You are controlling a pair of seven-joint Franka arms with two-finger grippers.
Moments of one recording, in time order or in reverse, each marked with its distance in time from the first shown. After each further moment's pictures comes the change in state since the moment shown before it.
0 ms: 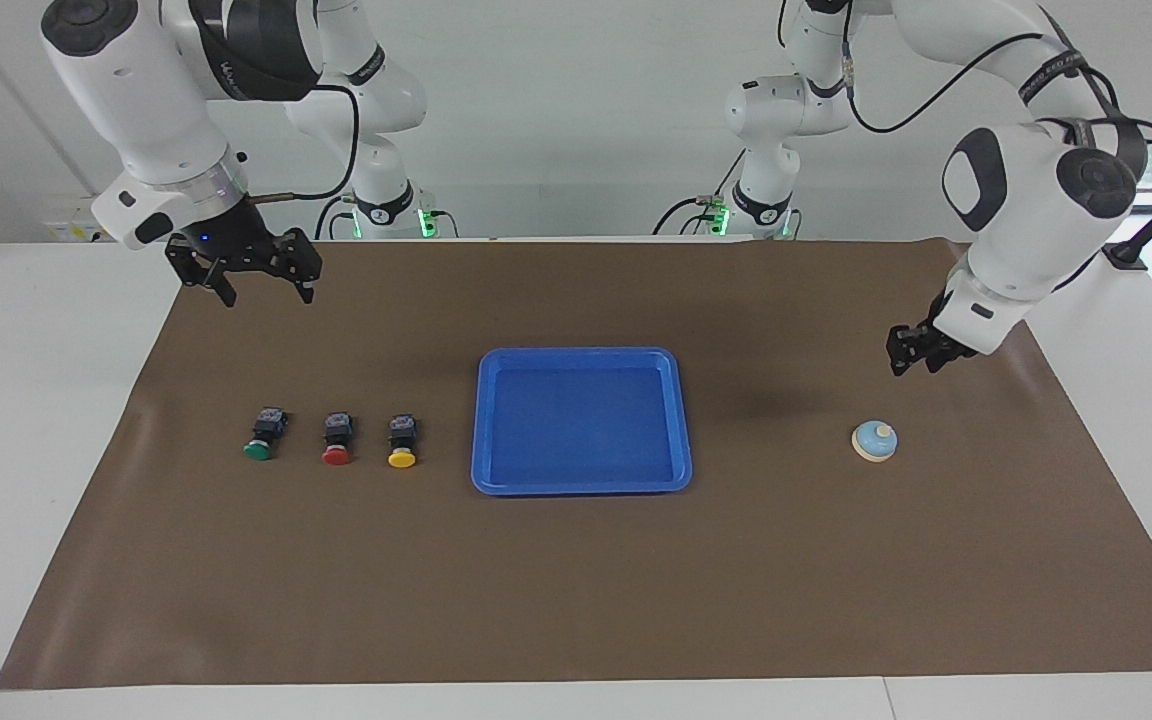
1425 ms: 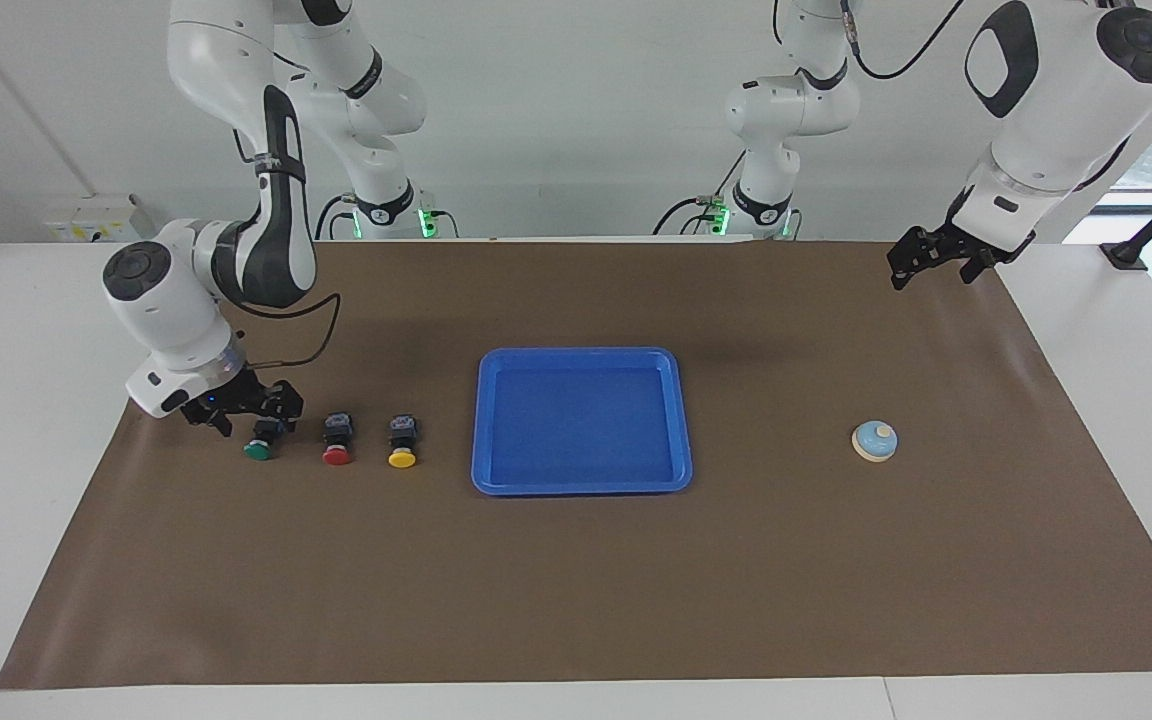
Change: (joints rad) left arm -0.001 -0.111 0.001 0.050 0.000 -0.197 -0.001; right arm -0.170 0.254 -0.004 -0.354 -0.001 0.627 -0.205
